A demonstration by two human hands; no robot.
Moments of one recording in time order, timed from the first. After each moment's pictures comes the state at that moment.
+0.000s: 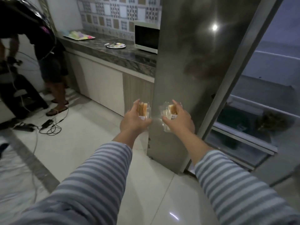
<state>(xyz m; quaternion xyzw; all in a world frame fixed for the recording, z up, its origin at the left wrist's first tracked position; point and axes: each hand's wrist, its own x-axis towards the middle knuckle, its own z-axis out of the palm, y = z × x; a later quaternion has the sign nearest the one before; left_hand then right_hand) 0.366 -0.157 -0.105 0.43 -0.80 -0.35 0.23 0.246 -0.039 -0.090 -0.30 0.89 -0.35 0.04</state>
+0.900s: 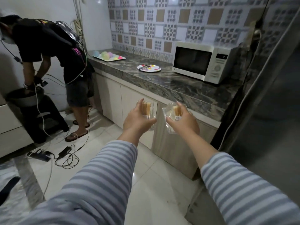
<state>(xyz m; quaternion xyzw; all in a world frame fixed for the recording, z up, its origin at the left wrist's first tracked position) 0.301 -0.604 -0.083 0.45 -0.78 -0.33 0.29 0.163 -0.504 -0.087 -0.36 0.85 -0.38 0.04</state>
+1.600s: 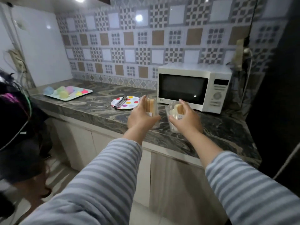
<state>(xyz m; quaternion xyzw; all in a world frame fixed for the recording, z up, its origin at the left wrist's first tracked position) 0.041 -0.936 -0.009 0.32 -0.84 -0.32 0.30 -0.061 -0.808 -0.027 -0.26 0.86 -0.43 -0.07</state>
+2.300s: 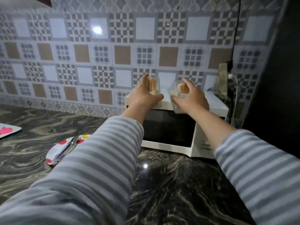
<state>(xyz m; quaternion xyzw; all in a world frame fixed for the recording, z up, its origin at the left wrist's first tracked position) -0.306 -1.067 0.112 0.15 -0.85 -0.38 0.33 -0.366 -0.916 0.110 -0.19 0.87 -0.40 -0.21</state>
